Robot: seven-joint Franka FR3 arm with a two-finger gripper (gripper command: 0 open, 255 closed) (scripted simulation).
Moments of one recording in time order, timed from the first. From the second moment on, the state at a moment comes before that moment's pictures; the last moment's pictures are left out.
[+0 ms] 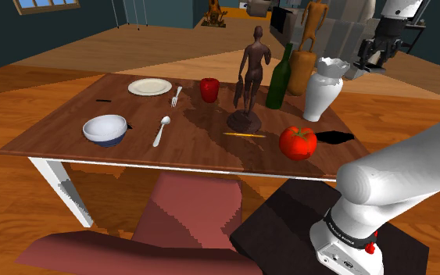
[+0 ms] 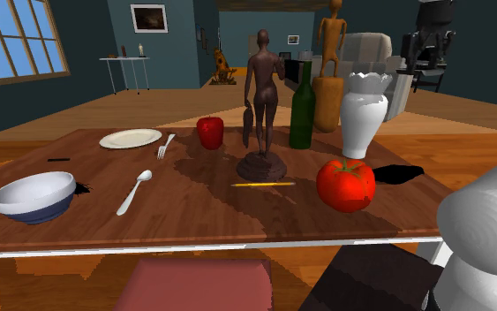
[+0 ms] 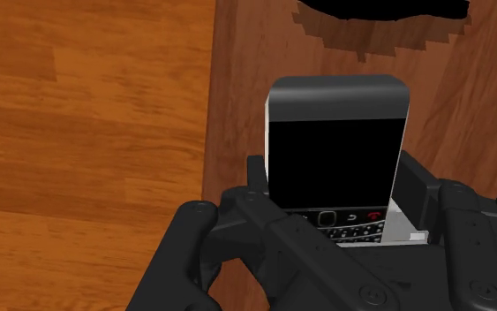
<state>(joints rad) -0.56 -0.34 -0.41 -1.90 -0.18 1.62 -0.31</state>
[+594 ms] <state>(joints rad) -0.57 -0.36 -0.42 -2.04 -0.19 1.74 -0.30</state>
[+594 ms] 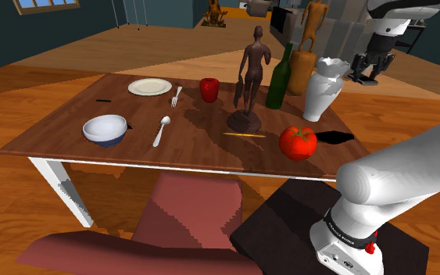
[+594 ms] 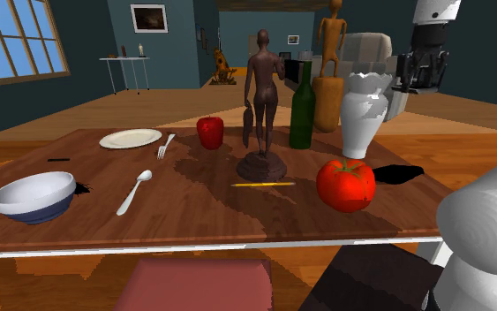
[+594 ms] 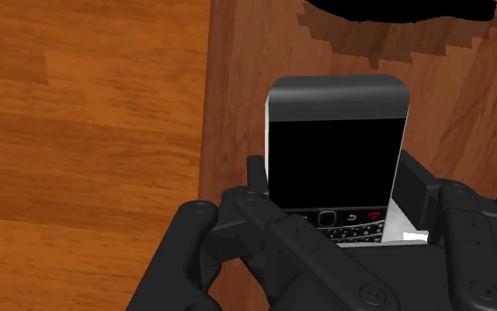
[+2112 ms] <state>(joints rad) -0.58 -0.33 -0.46 -2.32 -0.21 2.06 -0.28</state>
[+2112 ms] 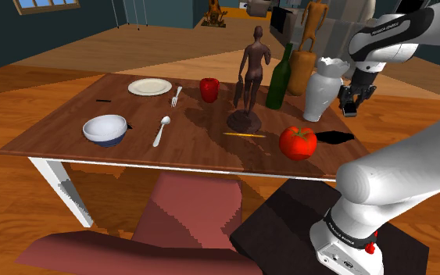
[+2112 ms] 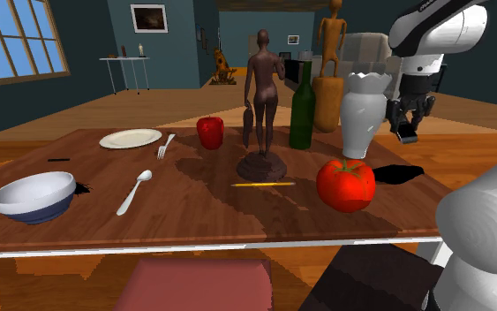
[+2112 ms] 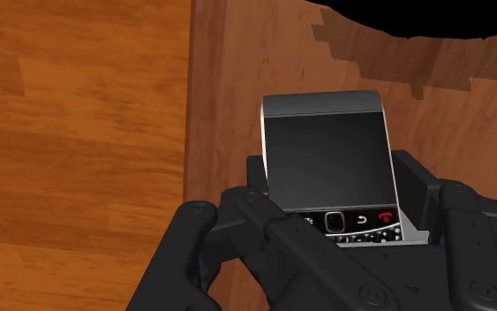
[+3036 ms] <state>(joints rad) -0.58 -0.24 -0.49 -2.44 -0.20 2.26 -0.29</state>
